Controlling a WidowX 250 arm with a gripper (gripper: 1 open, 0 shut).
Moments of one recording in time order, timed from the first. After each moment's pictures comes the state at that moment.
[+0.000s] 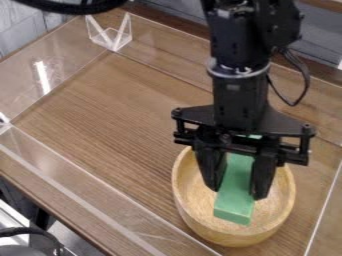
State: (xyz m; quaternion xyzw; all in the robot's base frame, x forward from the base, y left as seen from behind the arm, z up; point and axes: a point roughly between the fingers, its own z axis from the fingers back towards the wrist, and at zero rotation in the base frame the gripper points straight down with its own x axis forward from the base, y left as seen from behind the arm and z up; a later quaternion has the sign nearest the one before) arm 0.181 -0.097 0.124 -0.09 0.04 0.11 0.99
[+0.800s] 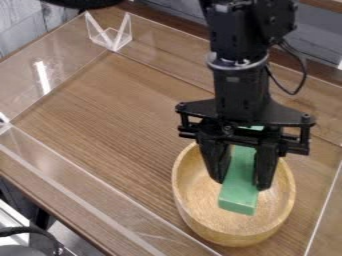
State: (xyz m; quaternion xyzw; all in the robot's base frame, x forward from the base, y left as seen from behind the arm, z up) arm 0.191 -0.095 0.123 -0.11 0.04 0.10 0.99
